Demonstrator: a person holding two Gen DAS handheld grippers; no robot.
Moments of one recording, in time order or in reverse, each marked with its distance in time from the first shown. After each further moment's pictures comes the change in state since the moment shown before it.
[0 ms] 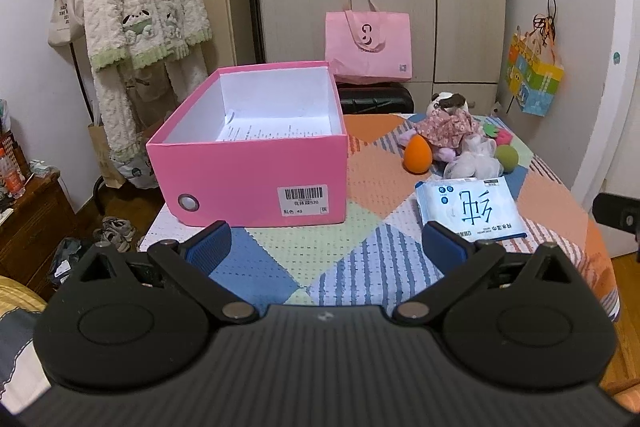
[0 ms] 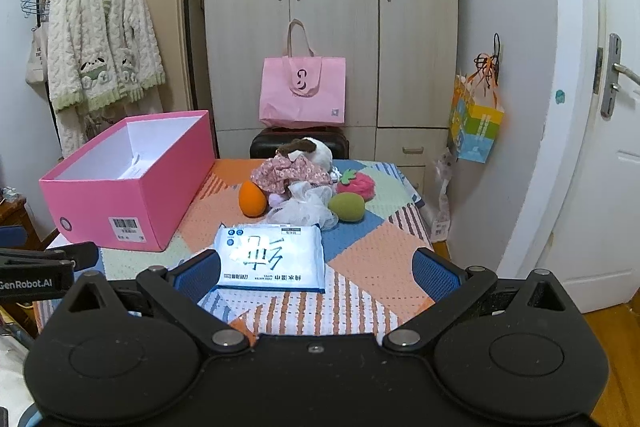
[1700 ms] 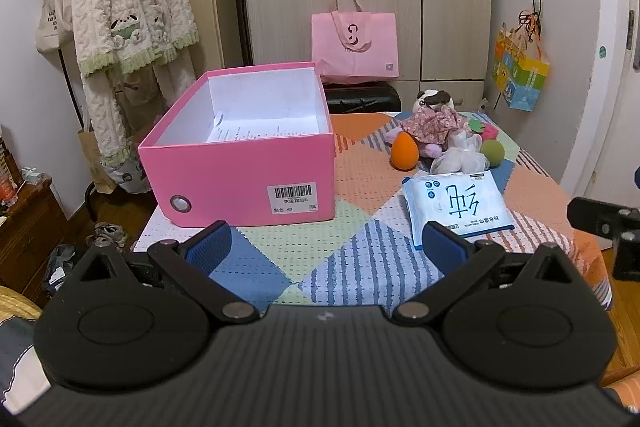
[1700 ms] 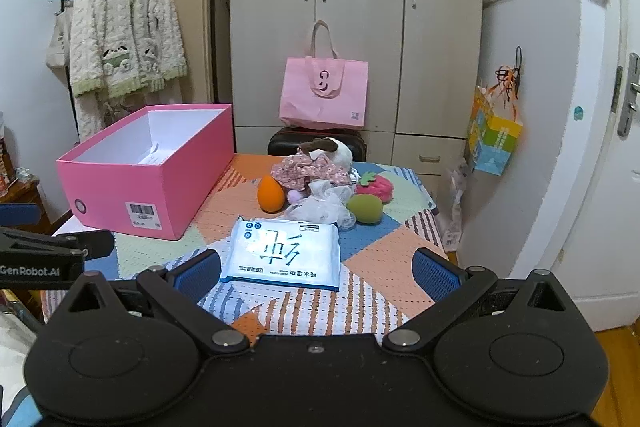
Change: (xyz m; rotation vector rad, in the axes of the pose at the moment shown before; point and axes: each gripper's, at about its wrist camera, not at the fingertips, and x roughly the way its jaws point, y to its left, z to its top) left arm -0.002 -0.001 -0.006 0.024 -0.001 -0.035; right arm -0.004 0.009 -0.004 -0.070 -0.015 0.047
